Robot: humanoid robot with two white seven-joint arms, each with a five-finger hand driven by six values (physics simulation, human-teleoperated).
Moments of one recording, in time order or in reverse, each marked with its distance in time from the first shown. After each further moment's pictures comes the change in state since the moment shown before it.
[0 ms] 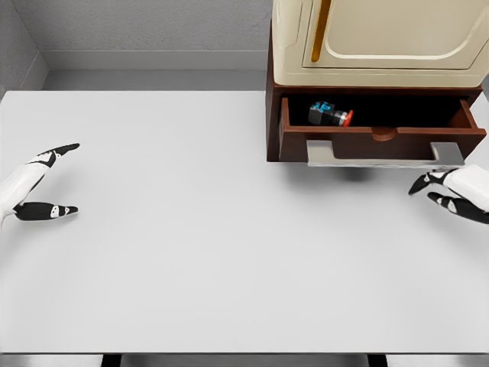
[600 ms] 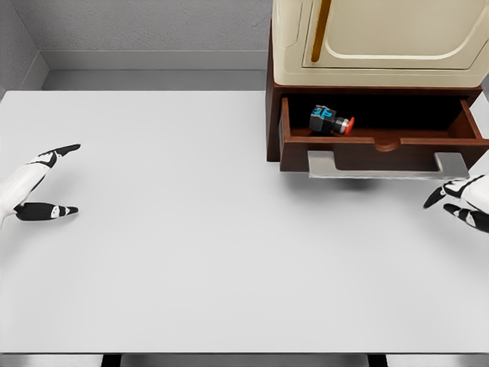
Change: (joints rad) left arm 0.000 0.002 -0.003 0.000 -0.007 0.000 -0.001; right arm 0.186 -0.060 -0.148 -0.114 -0.016 -0.001 -0.015
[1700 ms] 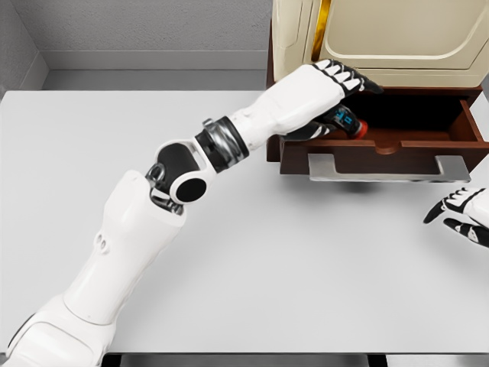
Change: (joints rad) left arm -0.540 -0.484 -0.724 -0.291 -0.421 0.277 0.086; right arm 0.169 -0.042 -0.090 -0.108 -0.054 0.001 -0.025
